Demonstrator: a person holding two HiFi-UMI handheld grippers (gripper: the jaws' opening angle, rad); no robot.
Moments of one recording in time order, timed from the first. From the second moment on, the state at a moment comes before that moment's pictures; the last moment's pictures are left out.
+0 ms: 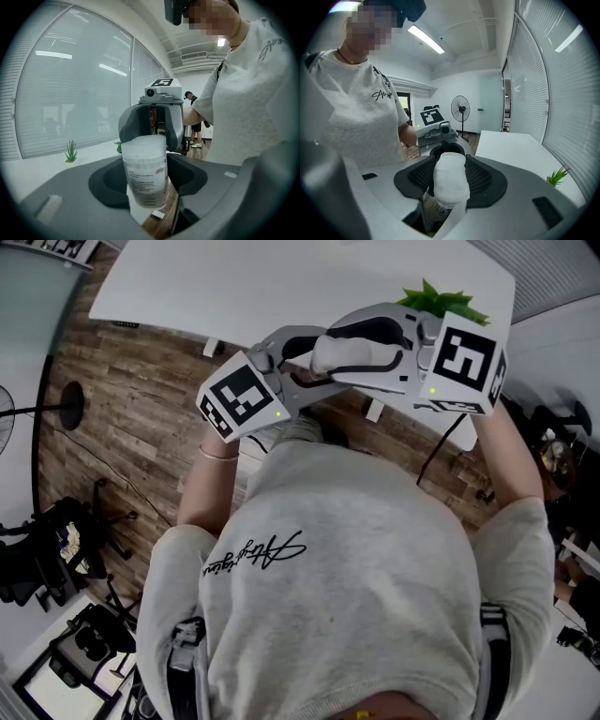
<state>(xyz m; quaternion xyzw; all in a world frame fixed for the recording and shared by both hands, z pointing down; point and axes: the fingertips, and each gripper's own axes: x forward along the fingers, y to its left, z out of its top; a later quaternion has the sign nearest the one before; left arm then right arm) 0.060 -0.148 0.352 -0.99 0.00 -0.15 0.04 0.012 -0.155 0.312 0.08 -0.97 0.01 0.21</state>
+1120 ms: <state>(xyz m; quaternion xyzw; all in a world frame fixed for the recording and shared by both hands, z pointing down) 0.050 -0.161 0.359 -0.98 0.02 -0.18 0.05 0.014 -0.182 0.283 0.14 -0.98 0.03 0.11</state>
